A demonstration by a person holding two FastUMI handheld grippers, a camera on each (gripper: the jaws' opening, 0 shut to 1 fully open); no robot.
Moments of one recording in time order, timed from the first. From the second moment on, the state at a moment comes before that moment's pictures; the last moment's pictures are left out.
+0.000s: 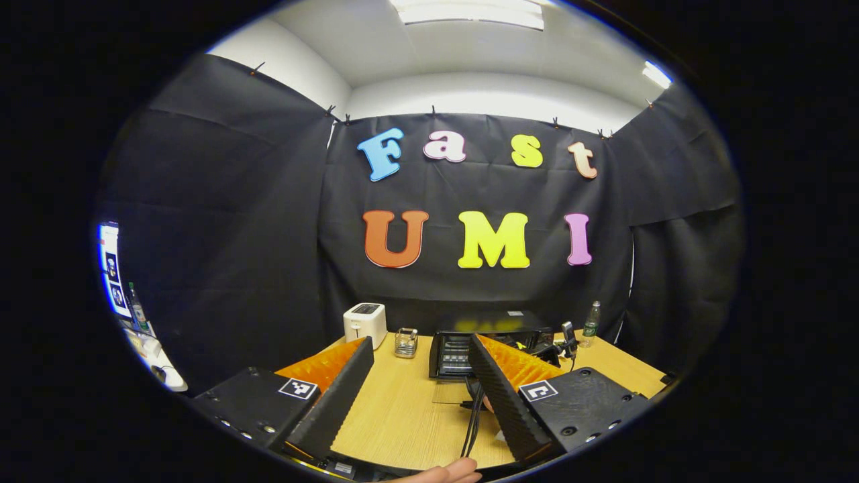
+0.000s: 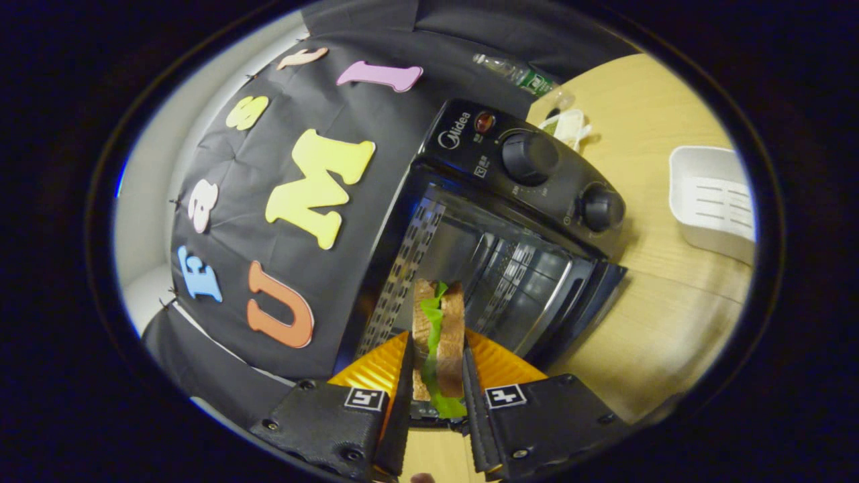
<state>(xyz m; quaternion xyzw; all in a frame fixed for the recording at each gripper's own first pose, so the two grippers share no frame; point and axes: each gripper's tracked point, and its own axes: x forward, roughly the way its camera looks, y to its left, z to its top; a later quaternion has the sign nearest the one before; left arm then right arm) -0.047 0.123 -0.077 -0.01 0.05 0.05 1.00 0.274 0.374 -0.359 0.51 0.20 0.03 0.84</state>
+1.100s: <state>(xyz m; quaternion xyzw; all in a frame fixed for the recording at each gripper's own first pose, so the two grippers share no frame) -0.060 0.129 -0.095 -0.05 0.06 0.06 1.00 0.260 0.373 -0.381 0.18 0.31 0.07 0.93</state>
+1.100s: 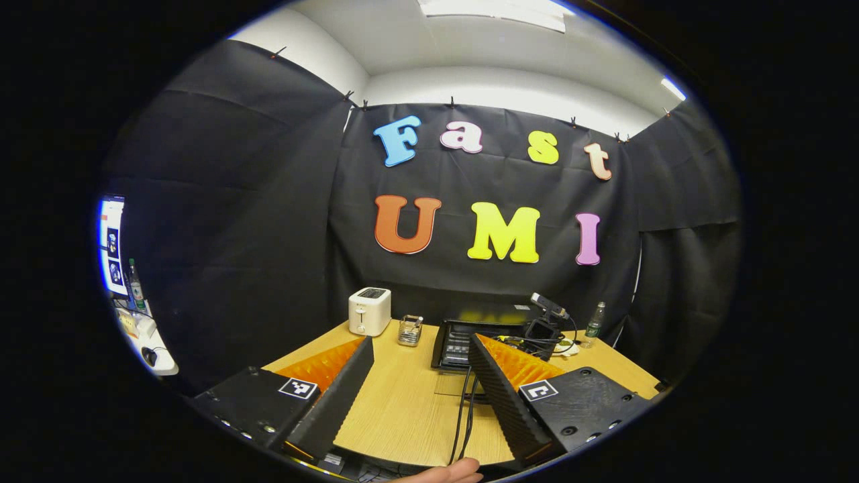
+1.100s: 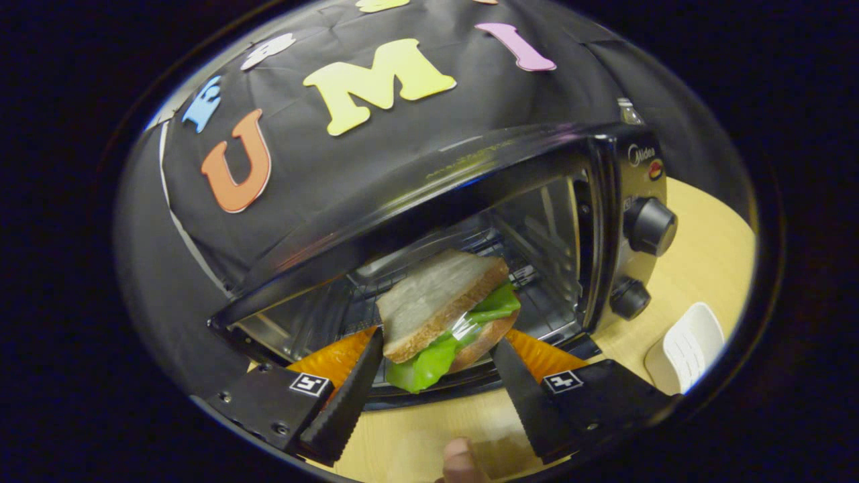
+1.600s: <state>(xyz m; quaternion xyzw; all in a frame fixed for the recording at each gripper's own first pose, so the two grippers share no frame) -0.081 0.119 -0.115 -0.05 0.09 0.06 0.99 0.252 0.375 -0.400 0.11 0.35 0.12 0.92</state>
